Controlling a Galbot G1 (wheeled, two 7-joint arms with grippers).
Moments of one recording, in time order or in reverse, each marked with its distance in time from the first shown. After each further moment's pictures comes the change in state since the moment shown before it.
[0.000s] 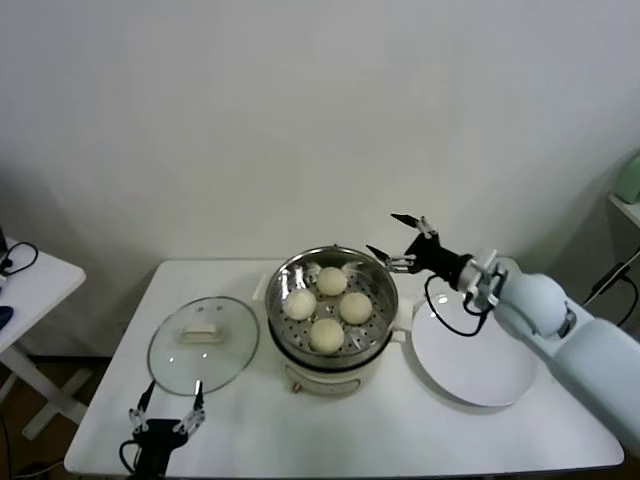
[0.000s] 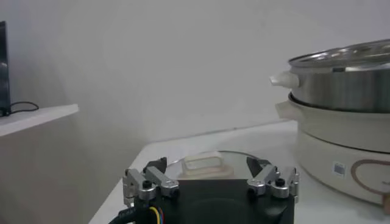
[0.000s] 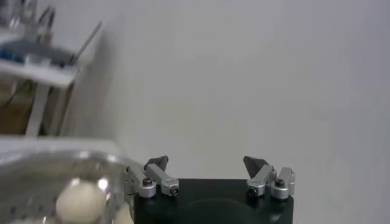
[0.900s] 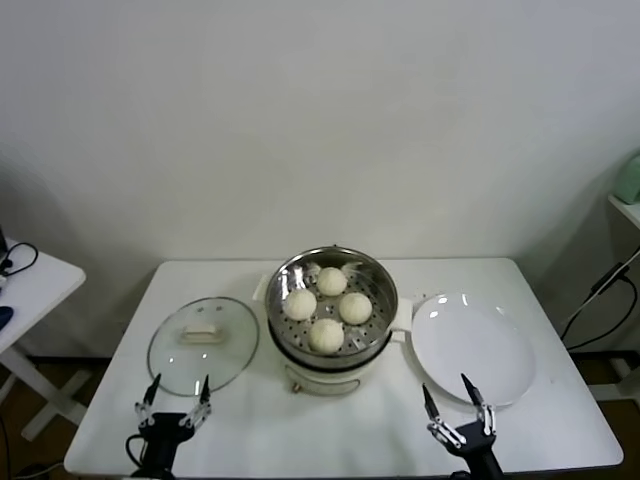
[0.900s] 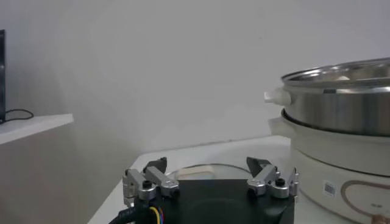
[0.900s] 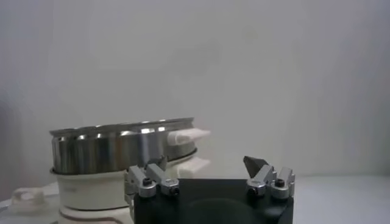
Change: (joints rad) left arm -0.003 -0.022 0.019 -0.033 0.005 0.002 -0.001; right arm -1.082 0.551 0.536 0.005 -0.192 0.577 0.047
